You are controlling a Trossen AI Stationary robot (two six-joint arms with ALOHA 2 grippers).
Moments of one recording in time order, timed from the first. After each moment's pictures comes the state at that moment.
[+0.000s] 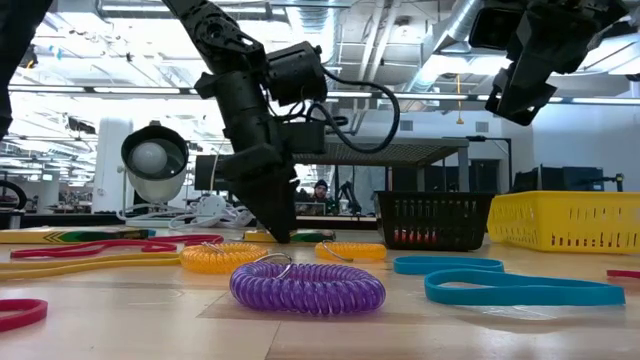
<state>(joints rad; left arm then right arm) 0.08 1.90 1.08 -0.33 -0.01 0.12 0.14 1.07 0.70 -0.44 -0.23 0.45</state>
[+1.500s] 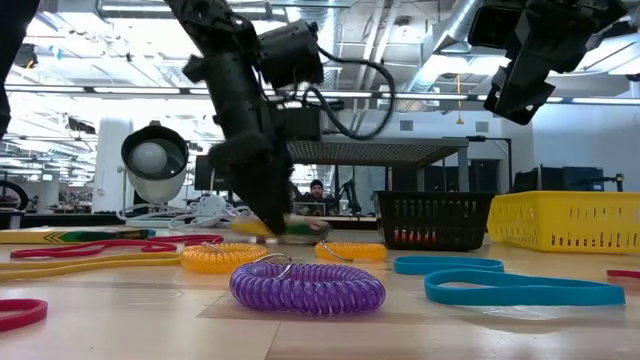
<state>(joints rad) 0.00 1.83 1.08 -0.38 -0.07 0.08 0.14 1.07 0.70 -0.43 -0.23 0.45</state>
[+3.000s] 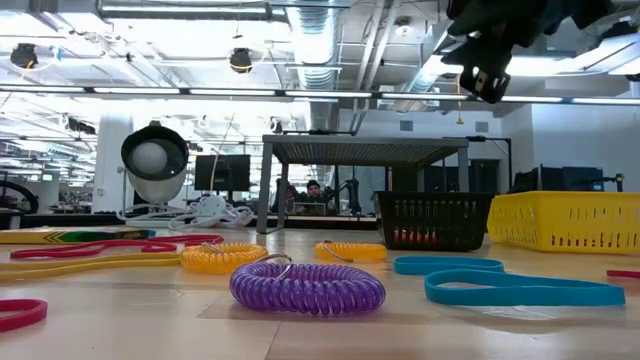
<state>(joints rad) -0.77 1.30 0.97 -0.91 0.16 -1.17 0.13 1.07 0.70 -0.14 -0.15 0.60</state>
